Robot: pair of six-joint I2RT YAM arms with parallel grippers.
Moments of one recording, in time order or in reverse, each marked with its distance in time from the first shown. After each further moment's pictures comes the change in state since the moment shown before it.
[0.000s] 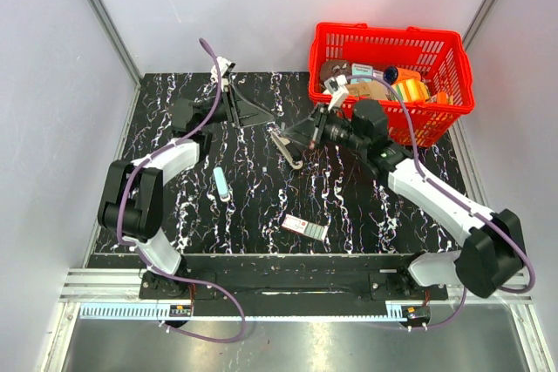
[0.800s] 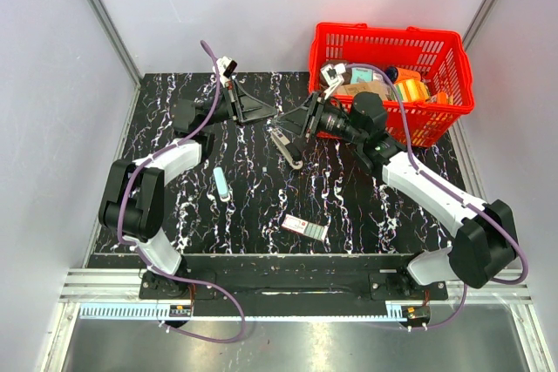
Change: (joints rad) left arm -0.012 0.004 0.000 0.000 -0.064 -0.160; right arm 0.006 0.041 0.037 0.137 -0.046 0.031
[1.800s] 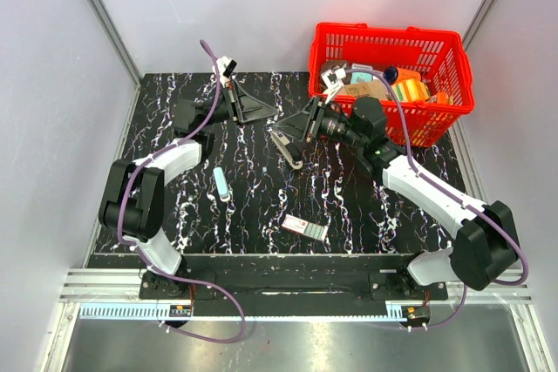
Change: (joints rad) left arm 0.000 0.001 0.002 -0.001 0.001 0.035; right arm 0.002 -0.014 -0.051 0.026 -0.007 0.031
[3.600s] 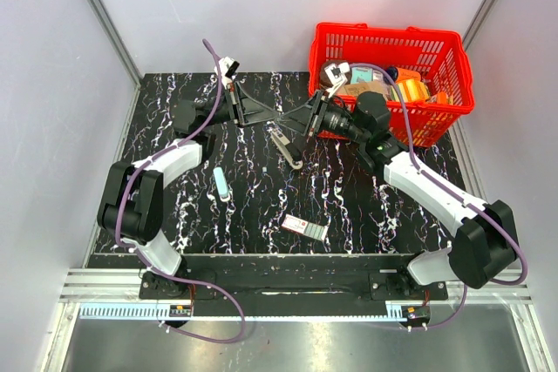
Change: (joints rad) left arm -0.016 -0.019 -0.001 -0.003 0.026 0.023; right arm -0.024 0.010 0.038 0.002 -0.020 0.013
